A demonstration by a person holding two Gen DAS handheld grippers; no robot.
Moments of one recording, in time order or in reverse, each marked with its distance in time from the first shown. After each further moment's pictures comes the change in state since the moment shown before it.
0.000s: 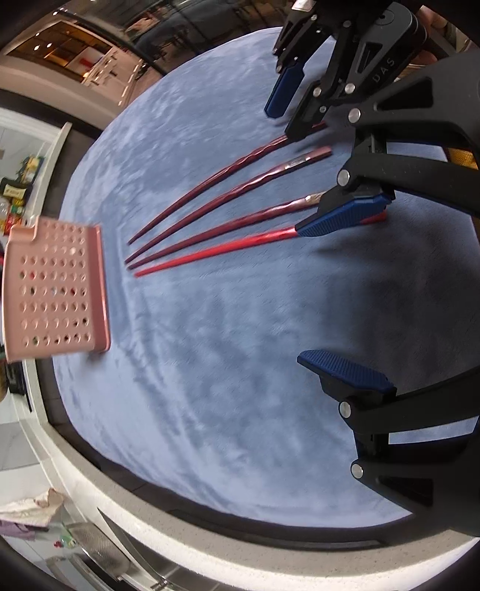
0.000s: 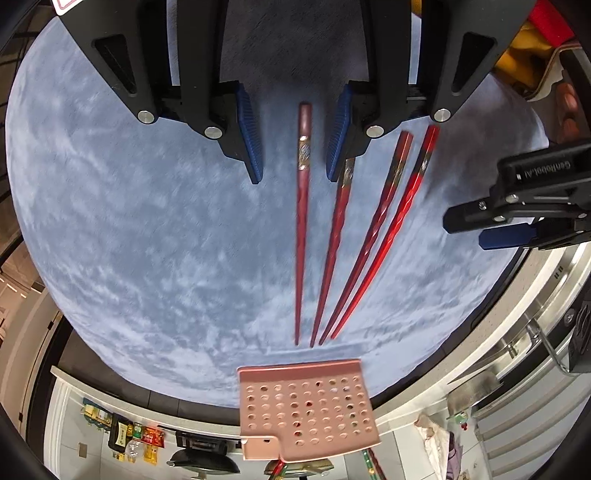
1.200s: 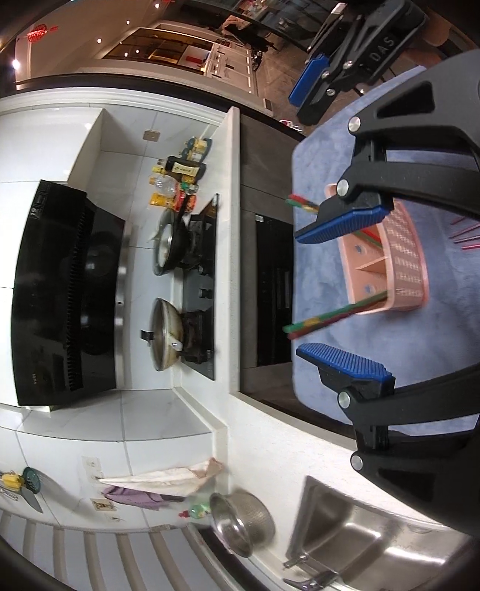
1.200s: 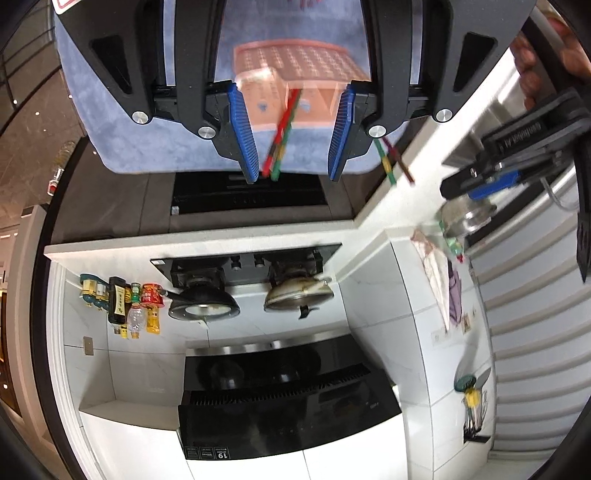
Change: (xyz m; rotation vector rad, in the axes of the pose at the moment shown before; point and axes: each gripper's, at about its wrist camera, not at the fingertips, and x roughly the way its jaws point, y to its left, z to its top) left arm -0.124 0.050 0.255 -0.078 -0.578 0.071; right arm -0.091 -0.024 0.290 0.063 -0.544 0.061
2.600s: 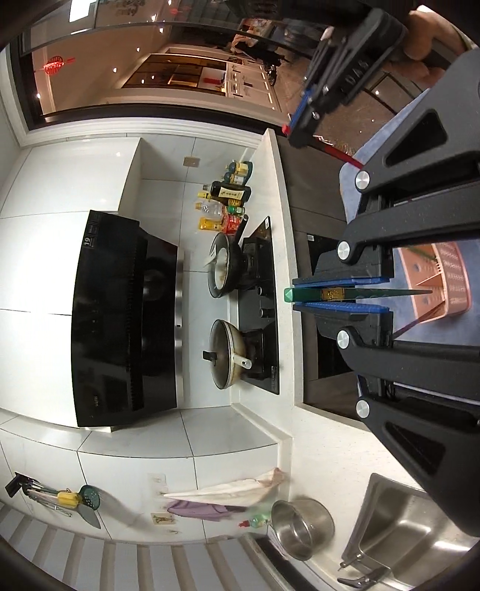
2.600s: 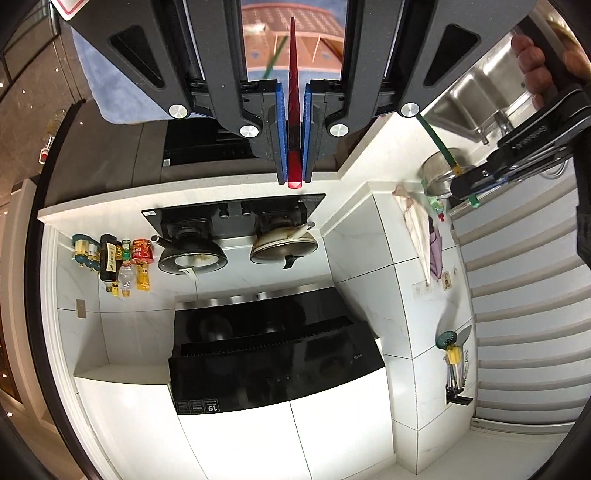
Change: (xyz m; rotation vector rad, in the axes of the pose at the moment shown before) left arm -0.044 -0.017 0.081 0.064 -0.193 -0.071; right arm -0.029 0.000 0.071 0.004 -0.158 0.068
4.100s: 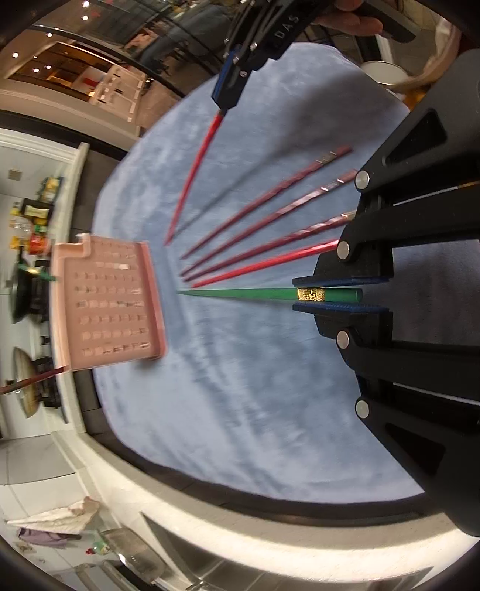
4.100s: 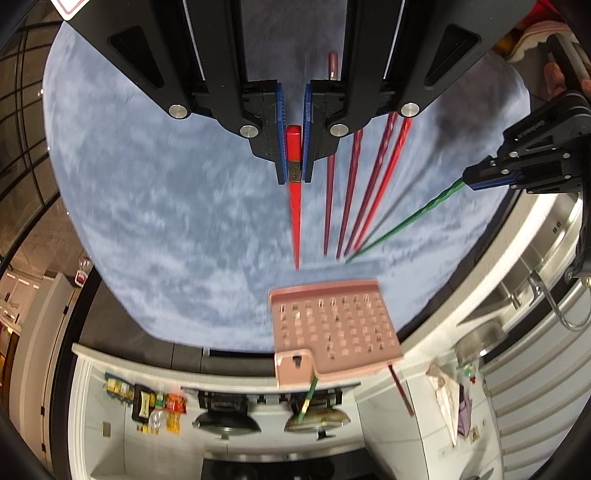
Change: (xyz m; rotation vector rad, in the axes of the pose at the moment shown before) left arm -0.068 -0.036 -0.299 0.020 0.651 -0.069; right arm -0.107 -0.016 -0.275 -0.024 0.537 -0.158
